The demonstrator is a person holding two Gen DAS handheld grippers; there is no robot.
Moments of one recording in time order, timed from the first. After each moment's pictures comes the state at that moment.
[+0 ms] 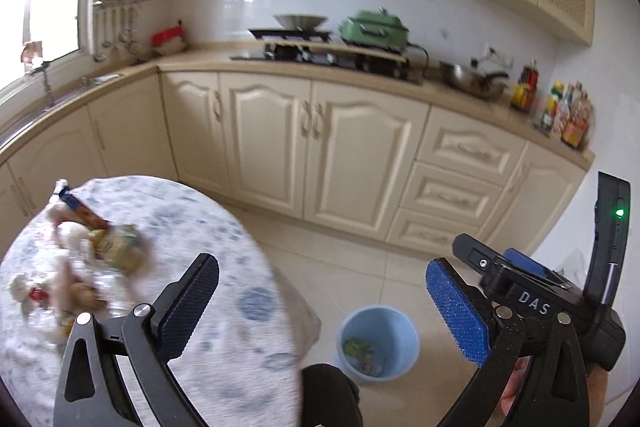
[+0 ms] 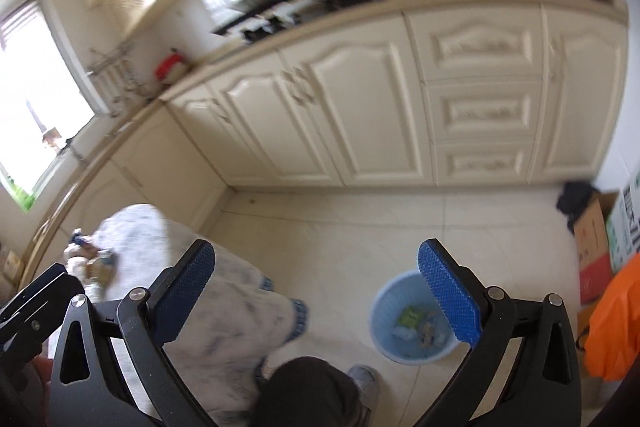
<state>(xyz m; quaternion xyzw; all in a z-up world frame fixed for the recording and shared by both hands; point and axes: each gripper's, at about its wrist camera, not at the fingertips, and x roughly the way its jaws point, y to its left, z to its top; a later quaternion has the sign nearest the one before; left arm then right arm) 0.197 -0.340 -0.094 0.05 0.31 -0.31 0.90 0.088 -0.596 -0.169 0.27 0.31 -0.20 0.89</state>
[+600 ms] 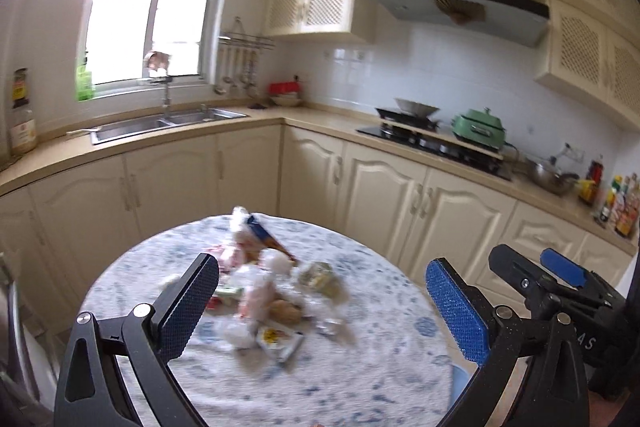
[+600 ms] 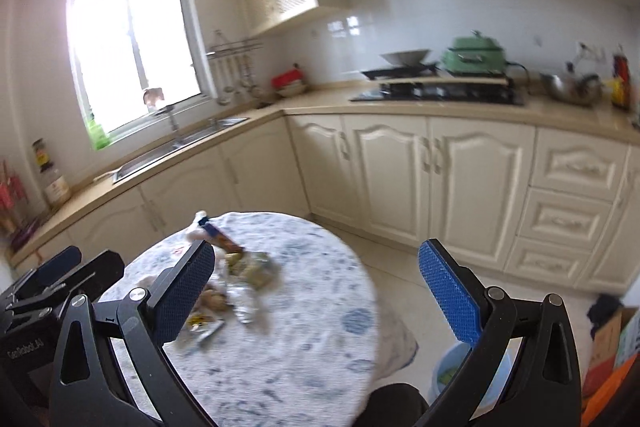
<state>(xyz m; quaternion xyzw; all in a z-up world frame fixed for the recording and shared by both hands) 0.070 -0.103 -0.057 -0.03 0.21 -0.15 0.96 0.138 -0.380 -0.054 0.13 0.24 -0.07 0.96</state>
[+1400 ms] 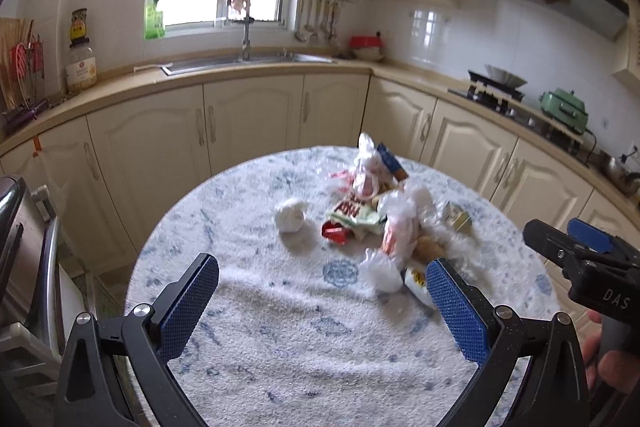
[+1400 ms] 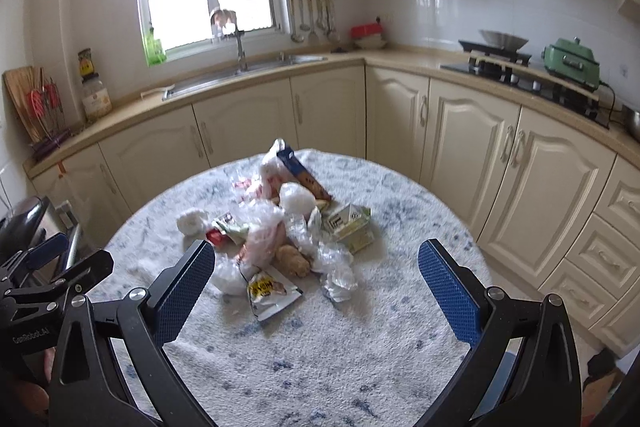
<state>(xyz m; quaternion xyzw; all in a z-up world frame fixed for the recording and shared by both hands) 0.096 -0.050 -0.123 -0.04 0.31 -0.05 0.95 0.215 -0.276 -0.119 0.05 0.32 0.05 0.94</state>
